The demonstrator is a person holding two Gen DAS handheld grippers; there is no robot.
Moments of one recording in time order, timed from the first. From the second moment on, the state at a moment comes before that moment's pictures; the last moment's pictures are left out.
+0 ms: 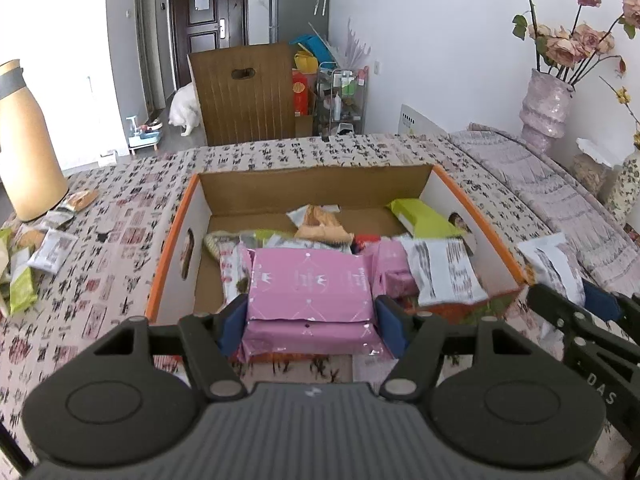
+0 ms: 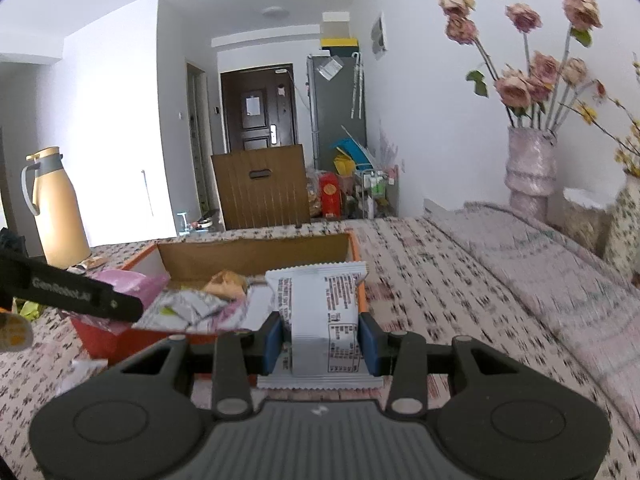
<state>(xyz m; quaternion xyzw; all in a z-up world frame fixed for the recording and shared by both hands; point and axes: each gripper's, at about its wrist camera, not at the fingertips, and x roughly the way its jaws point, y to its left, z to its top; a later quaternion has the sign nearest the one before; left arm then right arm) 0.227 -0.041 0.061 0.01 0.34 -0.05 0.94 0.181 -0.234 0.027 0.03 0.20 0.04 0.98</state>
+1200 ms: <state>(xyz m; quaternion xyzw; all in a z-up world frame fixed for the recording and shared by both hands) 0.302 0.000 0.034 -0.06 0.35 0.00 0.94 0.280 -0.217 0.008 0.04 0.21 0.07 0.97</state>
